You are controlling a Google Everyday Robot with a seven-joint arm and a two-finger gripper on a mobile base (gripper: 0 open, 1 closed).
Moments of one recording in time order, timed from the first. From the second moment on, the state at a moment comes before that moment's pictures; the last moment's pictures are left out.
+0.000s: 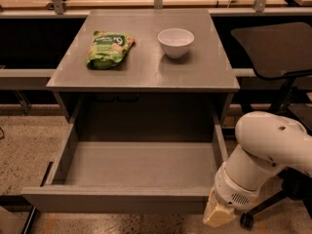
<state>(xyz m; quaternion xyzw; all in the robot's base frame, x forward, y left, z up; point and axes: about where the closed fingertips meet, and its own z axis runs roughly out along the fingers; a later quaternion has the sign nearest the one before) 0.312 -0.140 0.673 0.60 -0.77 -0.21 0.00</state>
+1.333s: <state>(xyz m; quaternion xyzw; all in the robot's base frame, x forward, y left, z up) 0.375 -0.112 0.650 0.63 -0.75 -0.21 -0.06</state>
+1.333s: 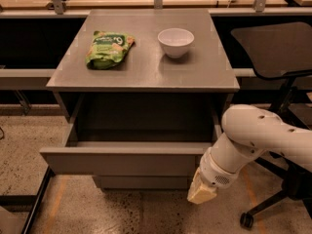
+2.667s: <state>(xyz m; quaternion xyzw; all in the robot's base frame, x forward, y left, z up) 0.484 -0.113 0.652 0.69 -0.70 -0.12 -0.13</state>
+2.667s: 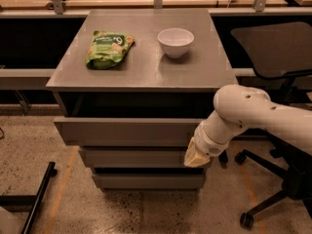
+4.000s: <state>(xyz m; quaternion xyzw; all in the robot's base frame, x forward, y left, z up) 0.595 -0.145 0.667 0.71 -0.67 0.00 -0.22</state>
